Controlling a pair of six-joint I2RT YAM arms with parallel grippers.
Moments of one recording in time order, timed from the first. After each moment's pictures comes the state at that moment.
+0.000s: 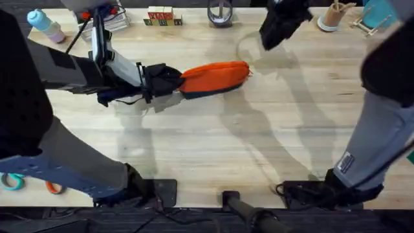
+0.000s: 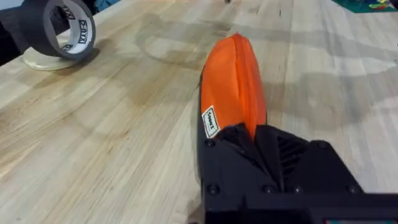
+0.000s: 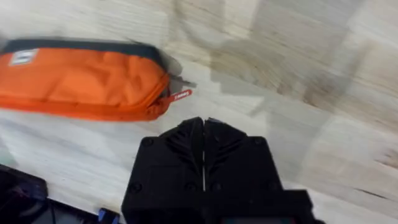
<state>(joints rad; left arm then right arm) 0.30 1.80 0.75 -0.30 1.44 1.28 0.21 2.18 2.17 -1.49 -0.16 -0.08</state>
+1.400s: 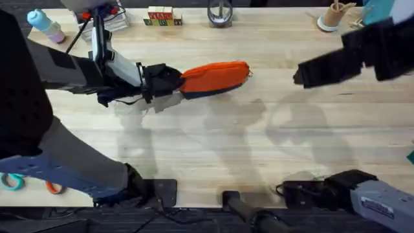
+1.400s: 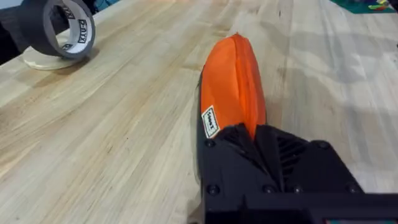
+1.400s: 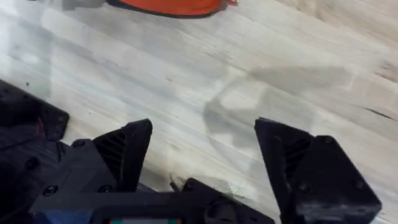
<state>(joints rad) 0.30 1.80 0.75 -0.30 1.44 1.28 0.26 1.16 1.51 -1.46 -0.20 -0.06</state>
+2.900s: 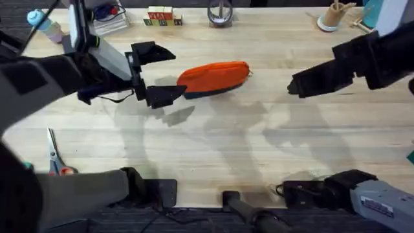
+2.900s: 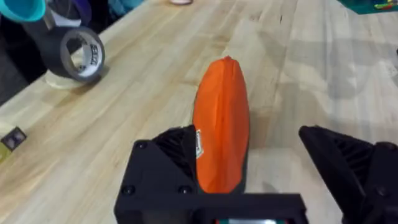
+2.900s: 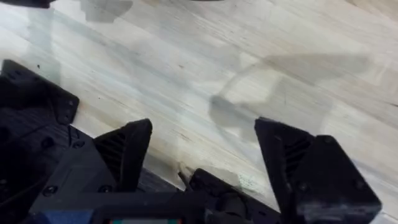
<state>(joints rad) 0.31 1.49 0.75 -0.51 1.35 1.22 0.26 1.17 1.46 -1.47 -0.26 -0.08</state>
